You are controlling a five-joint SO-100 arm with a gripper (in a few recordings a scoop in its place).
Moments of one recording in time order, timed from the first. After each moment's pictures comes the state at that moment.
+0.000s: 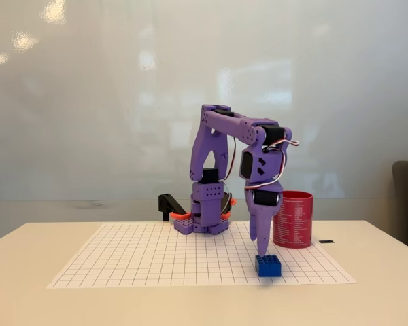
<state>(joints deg) -31.5 78.8 90.1 88.3 25.0</state>
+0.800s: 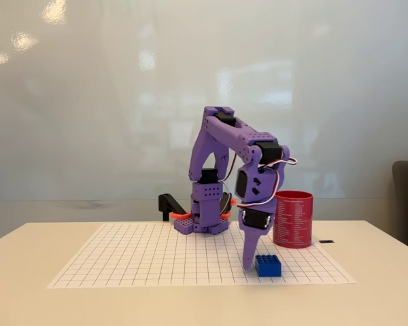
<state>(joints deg) -27.6 70.5 89.5 83.1 35.2</state>
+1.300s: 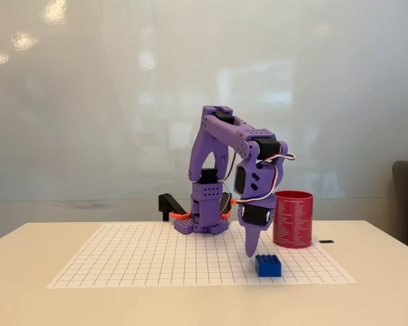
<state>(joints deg) -27.8 73.6 89.6 82.2 33.6</state>
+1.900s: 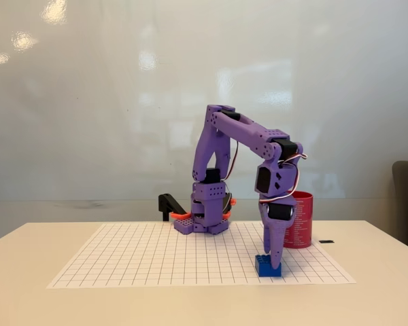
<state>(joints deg) -38.1 77.1 98.4 75.9 33.1</state>
